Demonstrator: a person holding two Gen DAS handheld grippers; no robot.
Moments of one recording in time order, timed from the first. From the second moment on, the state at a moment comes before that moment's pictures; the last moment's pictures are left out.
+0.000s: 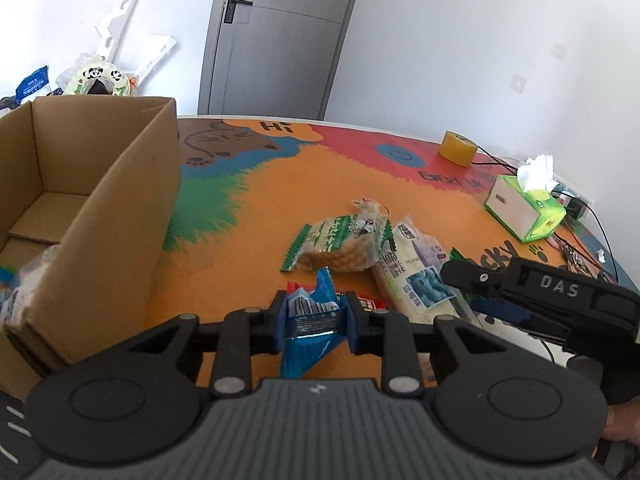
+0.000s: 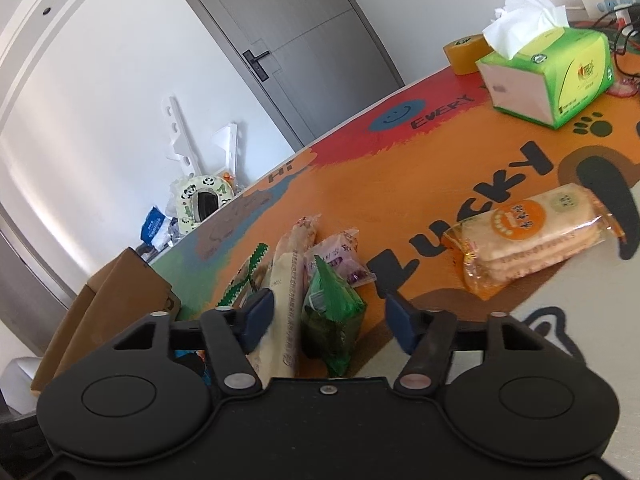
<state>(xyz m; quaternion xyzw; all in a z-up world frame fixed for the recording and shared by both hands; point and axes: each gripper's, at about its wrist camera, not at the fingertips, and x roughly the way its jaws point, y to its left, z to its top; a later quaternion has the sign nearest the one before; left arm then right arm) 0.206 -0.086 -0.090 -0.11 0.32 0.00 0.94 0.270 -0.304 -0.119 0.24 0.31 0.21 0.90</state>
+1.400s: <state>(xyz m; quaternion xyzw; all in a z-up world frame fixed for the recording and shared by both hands) 0.141 -0.053 -0.020 -0.12 0.22 0.02 0.97 0.201 -0.283 -0.046 0.19 0.24 0.25 0.92</state>
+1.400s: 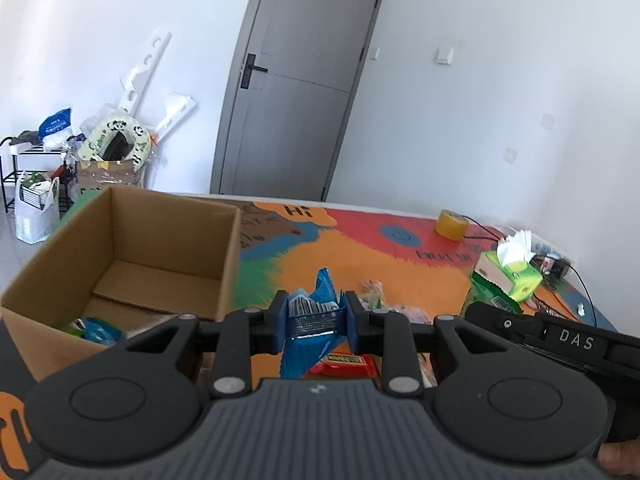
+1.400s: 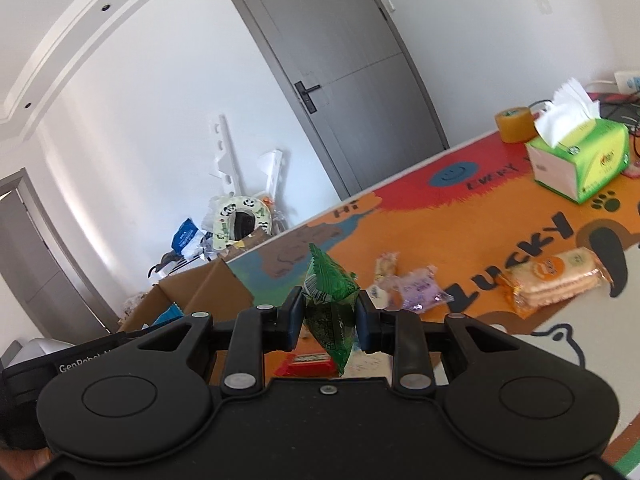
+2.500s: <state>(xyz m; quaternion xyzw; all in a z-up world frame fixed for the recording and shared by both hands) 0.134 0.033 -0.007 -0.15 0.20 0.09 0.96 0.208 -0.184 -0.017 0.15 0.22 0.33 0.91</state>
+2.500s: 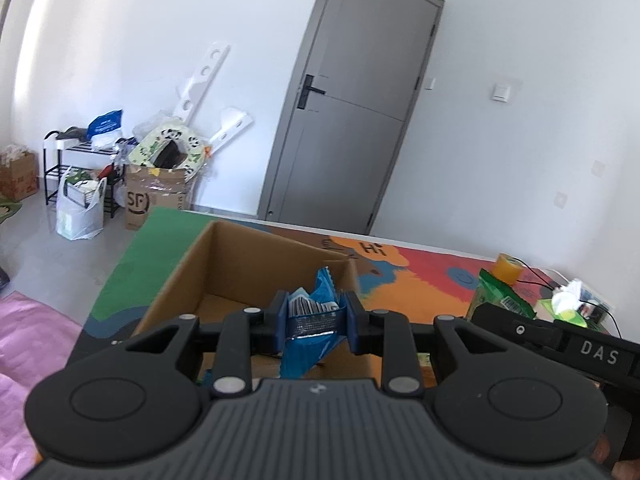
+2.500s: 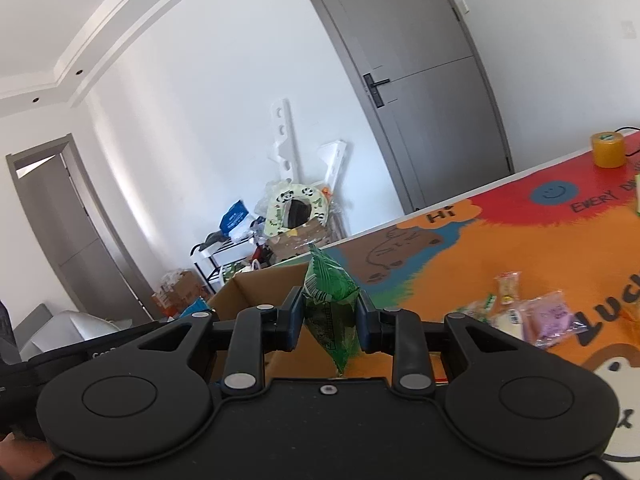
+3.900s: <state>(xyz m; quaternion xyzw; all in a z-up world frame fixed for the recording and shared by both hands) 0.130 0.052 -0.010 -0.17 0.23 0.11 0.95 0.204 -0.165 -0.021 0.16 0.26 0.31 0.90</state>
